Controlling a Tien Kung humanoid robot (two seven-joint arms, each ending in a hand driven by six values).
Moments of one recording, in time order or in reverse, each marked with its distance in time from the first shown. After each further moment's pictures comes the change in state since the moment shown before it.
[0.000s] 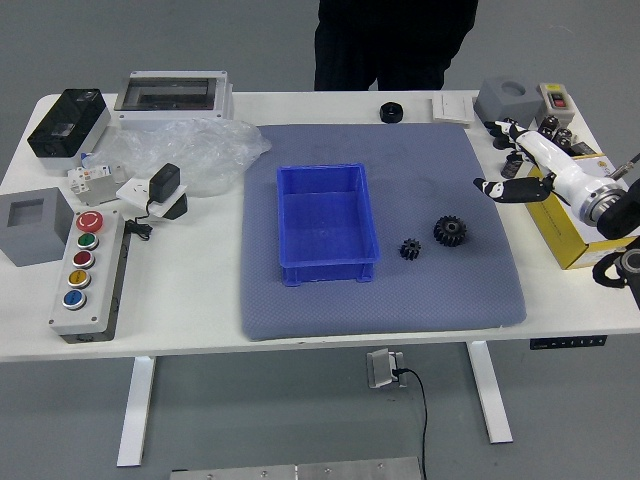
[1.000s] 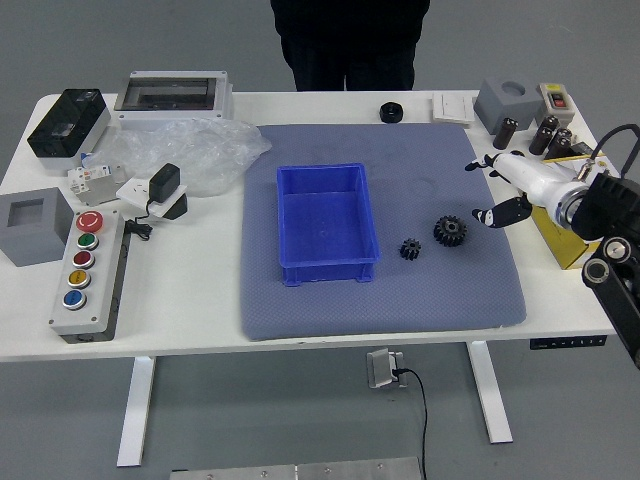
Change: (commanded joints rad) left arm 0.001 -0.002 0.003 0.000 0.000 -0.003 0.001; right arm 0.065 -0.040 -0.198 0.020 -0.309 0.102 -0.094
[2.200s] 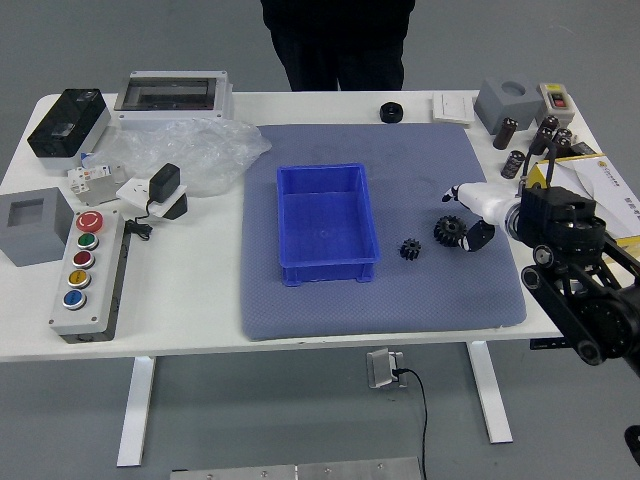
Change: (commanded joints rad) left arm -0.001 -0.004 0.008 0.000 -0.005 -0.002 -0.001; right arm 0.126 0.071 -0.205 -0.203 -0.162 0.018 -0.010
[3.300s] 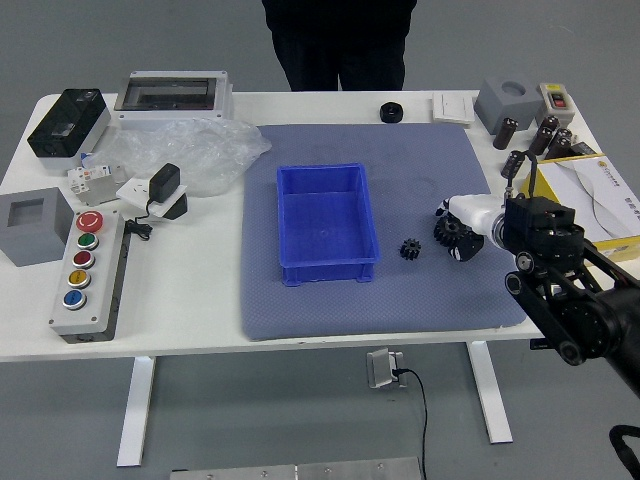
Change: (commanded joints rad) left arm 0.001 -0.008 0.008 0.000 -0.002 -0.002 0.000; right arm 0.015 0.043 -0.032 -0.090 -0.023 -0.031 0.009
